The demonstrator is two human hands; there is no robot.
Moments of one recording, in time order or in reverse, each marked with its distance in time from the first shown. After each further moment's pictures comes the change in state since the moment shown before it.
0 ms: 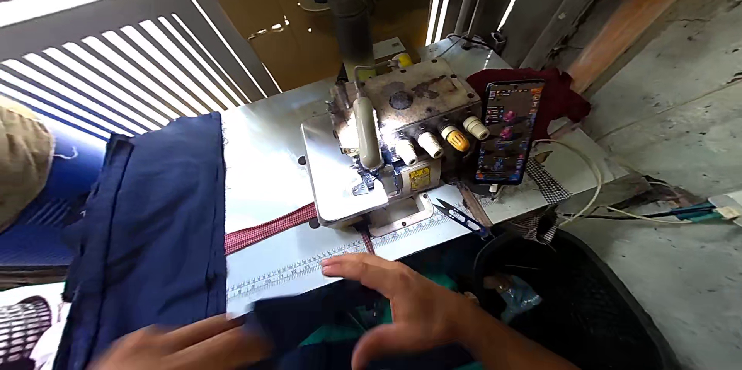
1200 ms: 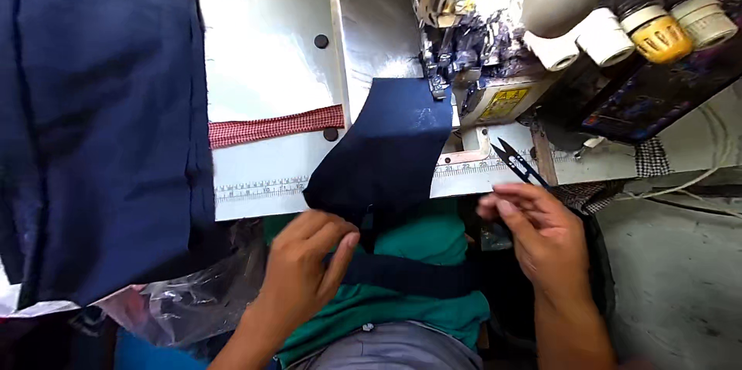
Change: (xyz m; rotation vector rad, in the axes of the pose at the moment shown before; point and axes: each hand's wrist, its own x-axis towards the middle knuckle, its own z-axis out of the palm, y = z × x) left_hand 0.030 -0.059 0.213 -0.075 0.498 -0.261; right_hand -0.107 0.027 -0.049 -0.038 0.593 0.399
